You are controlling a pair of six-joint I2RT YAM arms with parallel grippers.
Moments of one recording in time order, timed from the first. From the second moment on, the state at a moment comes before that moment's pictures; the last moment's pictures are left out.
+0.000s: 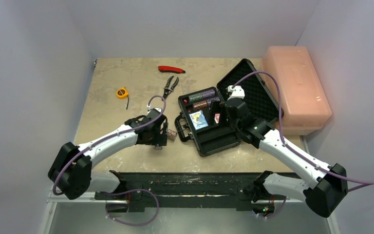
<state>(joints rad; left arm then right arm) -0.64 1.30 0.79 -0.64 -0.22 -0.57 0.68 1.10 0.89 -0.40 0.32 0.51</state>
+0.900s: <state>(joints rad) -0.72 1.46 0.79 -0.61 -0.29 -0.65 0.68 1.11 0.88 -0.39 0.31 0.51</state>
